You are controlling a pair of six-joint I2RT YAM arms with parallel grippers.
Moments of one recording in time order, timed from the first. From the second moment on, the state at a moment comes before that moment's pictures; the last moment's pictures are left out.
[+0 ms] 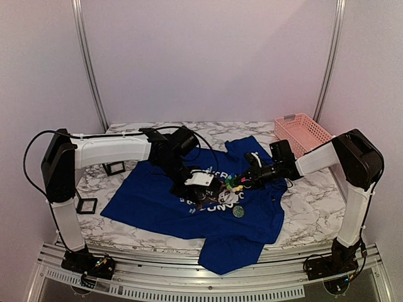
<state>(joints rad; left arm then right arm) -0.85 1.90 1.46 -0.79 0.42 1.09 0.44 1.94 0.96 0.24 -1.04 0.72</state>
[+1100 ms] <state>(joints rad) -0.95 2.09 1.51 -0.39 0.43 0.41 0.43 1.81 0.81 0.30 -0.96 0.72</state>
